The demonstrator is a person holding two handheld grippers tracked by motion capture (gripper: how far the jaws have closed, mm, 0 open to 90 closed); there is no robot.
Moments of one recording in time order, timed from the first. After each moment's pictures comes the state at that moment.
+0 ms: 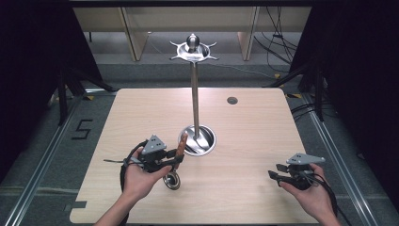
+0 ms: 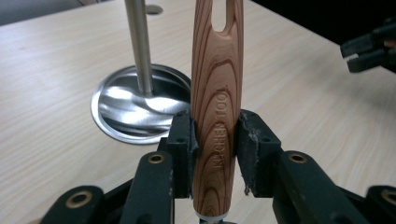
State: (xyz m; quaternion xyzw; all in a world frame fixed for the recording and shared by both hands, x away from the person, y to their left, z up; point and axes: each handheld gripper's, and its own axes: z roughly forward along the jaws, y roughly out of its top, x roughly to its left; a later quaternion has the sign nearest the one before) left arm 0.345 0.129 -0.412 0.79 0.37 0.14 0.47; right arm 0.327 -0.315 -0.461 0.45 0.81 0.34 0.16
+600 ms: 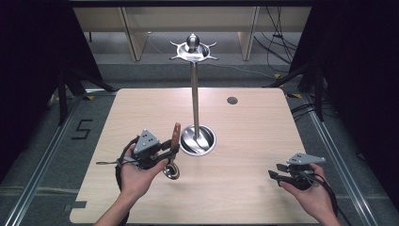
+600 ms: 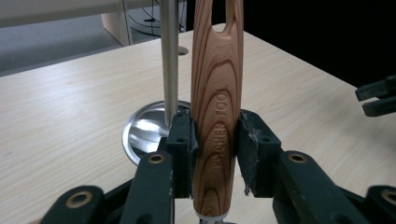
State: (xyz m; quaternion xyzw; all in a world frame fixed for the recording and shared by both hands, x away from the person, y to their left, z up) left arm 0.342 0.135 -0.392 0.74 0.39 0.20 0.51; right arm 0.327 -0.316 -0.460 0.45 0.81 0.34 0.16
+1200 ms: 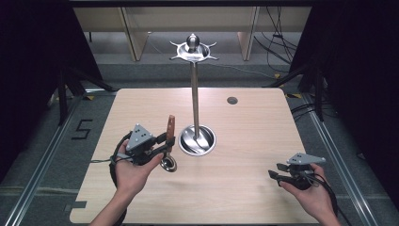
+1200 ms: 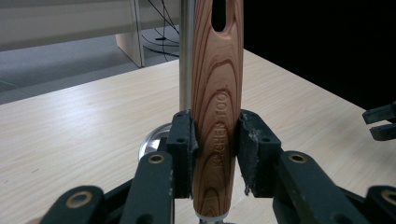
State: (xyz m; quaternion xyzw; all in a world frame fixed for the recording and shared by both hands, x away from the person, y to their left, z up) left arm 0.343 0.142 -0.375 0.72 0.39 0.23 0.53; right arm 0.327 -0.316 -0.460 0.45 0.81 0.35 0.16
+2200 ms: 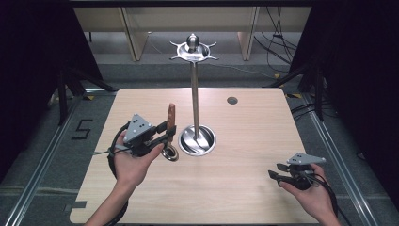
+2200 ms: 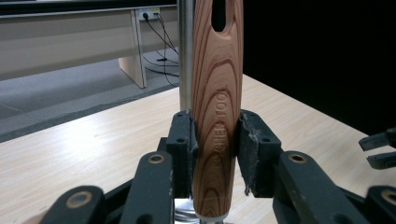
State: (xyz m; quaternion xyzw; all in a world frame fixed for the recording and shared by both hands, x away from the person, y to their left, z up) left arm 0.349 0.139 -0.346 0.71 0.38 0.25 0.55; right arm 0.327 -0.316 -0.460 0.45 0.81 0.35 0.16
